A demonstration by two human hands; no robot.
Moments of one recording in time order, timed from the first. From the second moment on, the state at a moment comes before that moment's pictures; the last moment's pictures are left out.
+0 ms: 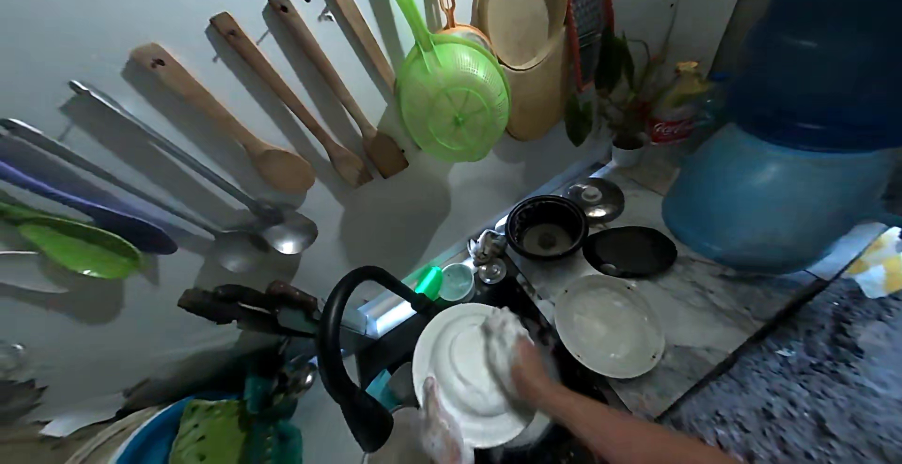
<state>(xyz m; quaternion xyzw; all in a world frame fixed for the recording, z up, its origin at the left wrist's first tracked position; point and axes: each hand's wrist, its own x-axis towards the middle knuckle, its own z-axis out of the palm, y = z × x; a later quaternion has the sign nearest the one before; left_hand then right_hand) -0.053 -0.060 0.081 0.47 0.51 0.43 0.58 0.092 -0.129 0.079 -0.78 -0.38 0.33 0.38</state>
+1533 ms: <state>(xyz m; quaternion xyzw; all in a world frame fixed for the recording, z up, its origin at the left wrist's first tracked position) -0.072 -0.078 0.026 0.36 0.41 0.34 0.77 0.152 -0.115 0.143 -0.73 -0.40 0.13 0.54</state>
